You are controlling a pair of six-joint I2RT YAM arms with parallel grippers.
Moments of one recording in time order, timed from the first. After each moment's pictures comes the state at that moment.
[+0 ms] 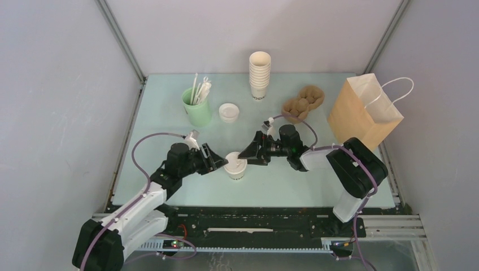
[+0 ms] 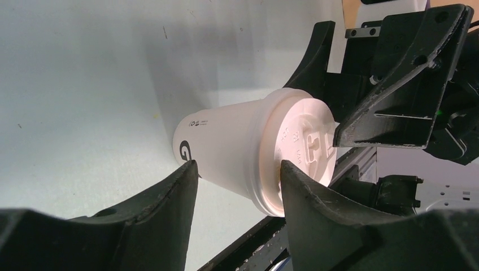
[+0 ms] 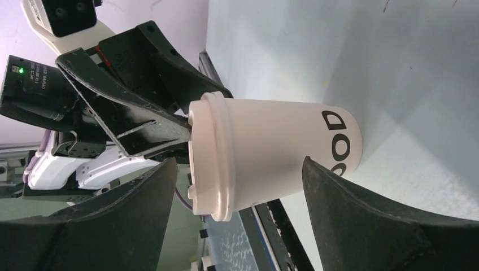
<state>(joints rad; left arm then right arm) -0.42 0.86 0.33 0.01 0.34 -0.80 0.60 1.72 0.65 0.69 -0.76 1.07</state>
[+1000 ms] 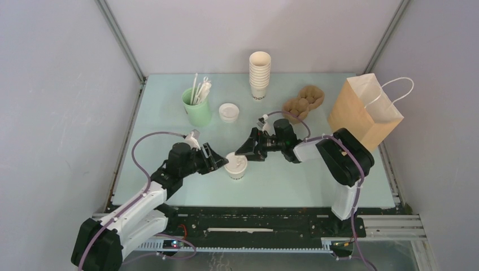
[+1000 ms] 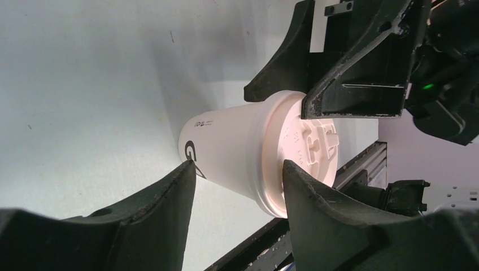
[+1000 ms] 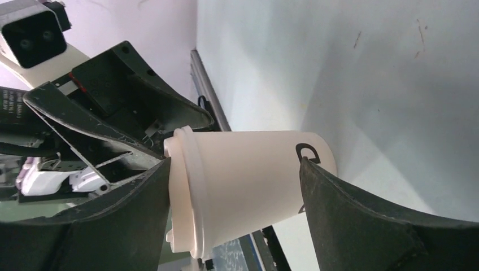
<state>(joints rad) -0.45 0.87 0.35 -0.02 0.29 -0.79 0.58 1.84 0.80 0.57 -0.80 0.98</state>
